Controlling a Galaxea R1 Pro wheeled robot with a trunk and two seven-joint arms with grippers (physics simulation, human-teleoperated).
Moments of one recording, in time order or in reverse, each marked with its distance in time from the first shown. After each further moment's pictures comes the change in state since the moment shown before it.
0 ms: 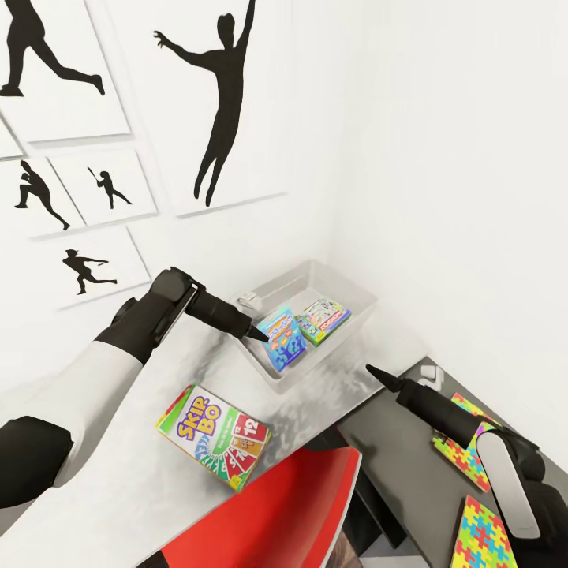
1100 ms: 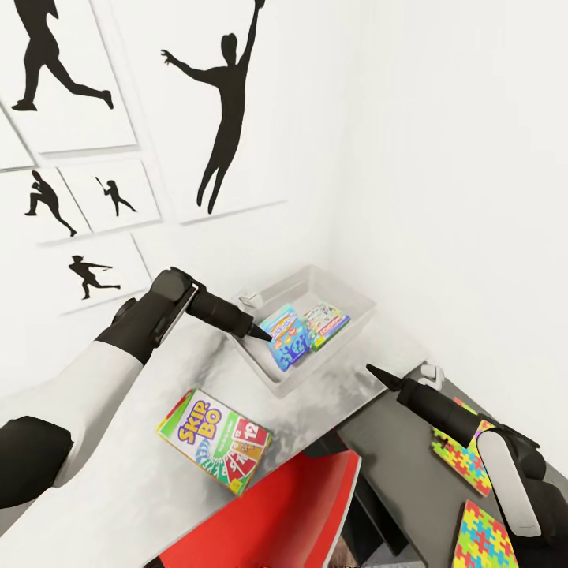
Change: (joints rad) left arm 0.000 0.000 -0.004 0.000 0.051 0.000 0.000; right arm -0.005 -0.004 0.000 0.000 -0.001 0.011 -0.011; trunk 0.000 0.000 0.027
